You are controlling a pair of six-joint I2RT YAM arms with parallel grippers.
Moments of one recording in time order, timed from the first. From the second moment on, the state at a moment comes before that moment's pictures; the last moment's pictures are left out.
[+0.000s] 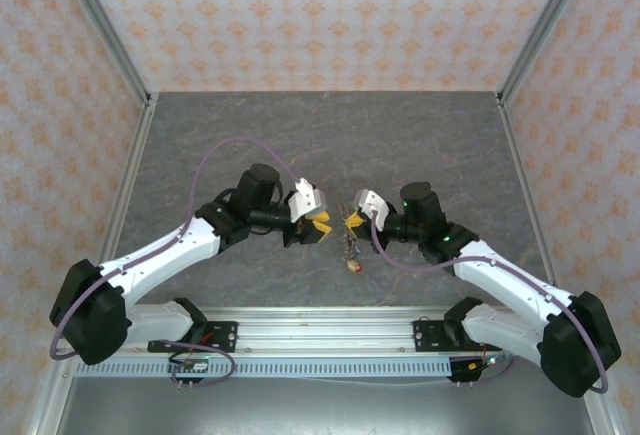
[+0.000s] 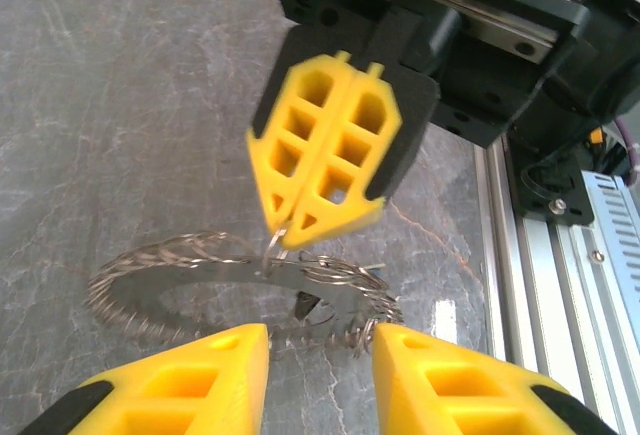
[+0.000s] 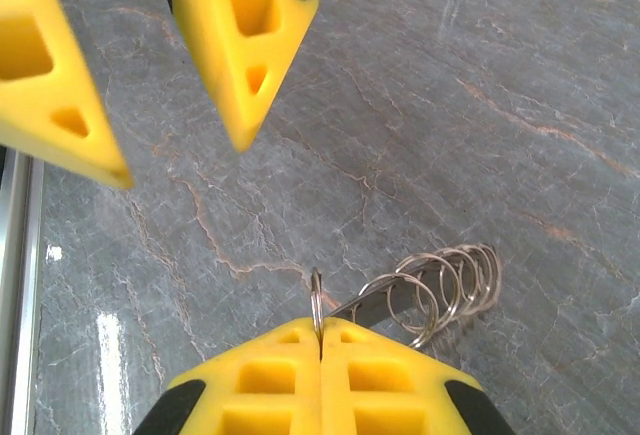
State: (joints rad) left arm -0.63 1.23 0.81 -0.20 0.66 0.32; right arm 0.59 1.02 0.56 -0.08 -0.54 -0.35
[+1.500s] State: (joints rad) left arm -0.69 1.33 0.78 -0.10 0.55 0.43; right arm 0.58 1.07 0.54 -0.04 -0.70 -0.36
